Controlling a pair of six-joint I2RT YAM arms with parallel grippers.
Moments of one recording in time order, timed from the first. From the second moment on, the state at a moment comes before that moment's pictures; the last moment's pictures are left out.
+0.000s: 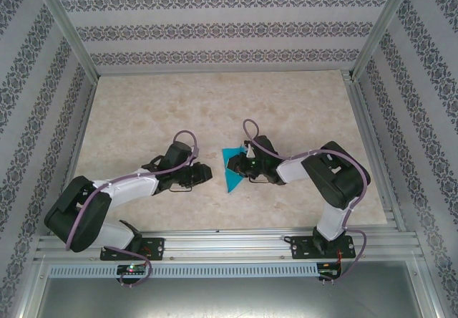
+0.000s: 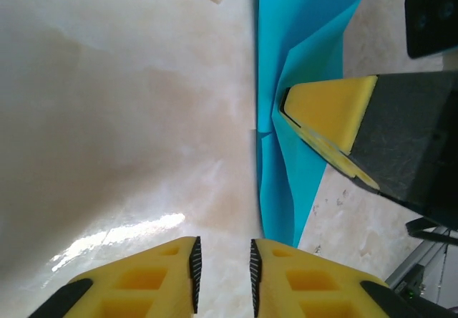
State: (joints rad) left arm -0.55 1.39 0.57 -0.04 0.36 -0.89; right arm 0.61 1.79 0.64 0.44 -0.47 1.05
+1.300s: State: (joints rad) left arm -0.62 1.63 0.69 0.00 0.51 -0.92; right arm 0.70 1.78 0.59 0.55 -0.30 1.23
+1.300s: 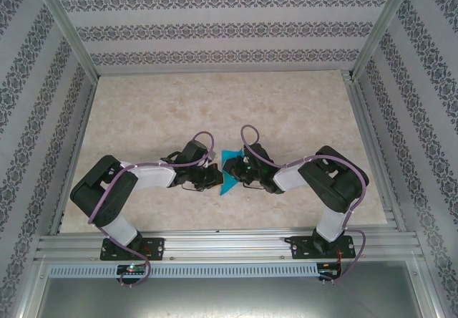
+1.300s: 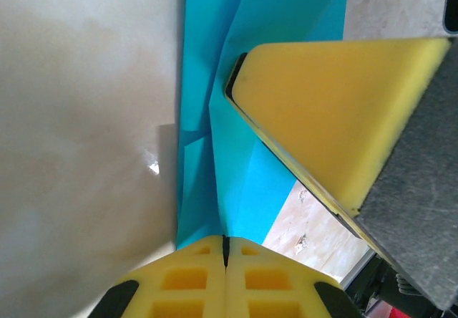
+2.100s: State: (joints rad) left arm -0.62 1.66 0.64 0.07 0.50 -0.93; right arm 0.61 1.63 0.73 0.21 -0.45 0.99
